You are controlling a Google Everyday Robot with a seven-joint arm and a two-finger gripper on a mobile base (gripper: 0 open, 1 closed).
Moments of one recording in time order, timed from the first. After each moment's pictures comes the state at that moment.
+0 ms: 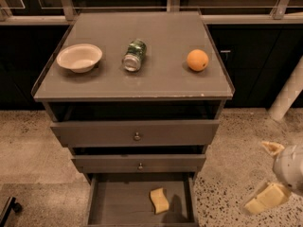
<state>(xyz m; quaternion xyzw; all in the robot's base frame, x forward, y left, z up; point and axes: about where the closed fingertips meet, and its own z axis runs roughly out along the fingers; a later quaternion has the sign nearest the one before) 0.364 -0.256 0.757 -0.46 0.84 0.12 0.26</state>
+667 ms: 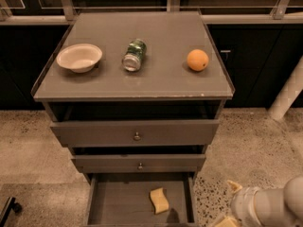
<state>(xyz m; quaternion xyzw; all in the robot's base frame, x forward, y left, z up) 0.335 -0.203 0.604 -0.40 0.86 0.19 0.25</state>
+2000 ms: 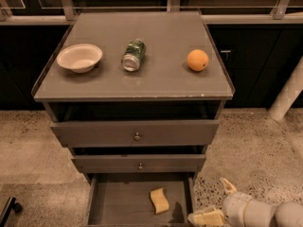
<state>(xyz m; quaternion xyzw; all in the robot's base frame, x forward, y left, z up) 0.383 -0.197 0.545 -0.29 0.85 0.21 0.39</state>
